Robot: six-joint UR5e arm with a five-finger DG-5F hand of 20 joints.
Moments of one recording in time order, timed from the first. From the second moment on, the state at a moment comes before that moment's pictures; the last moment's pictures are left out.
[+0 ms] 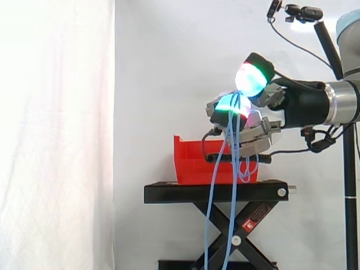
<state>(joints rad) 0.11 -2.13 -1.19 -3.08 -1.58 -0.18</state>
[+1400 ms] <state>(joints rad) 0.11 -2.13 -1.18 -3.08 -1.58 -0.18</state>
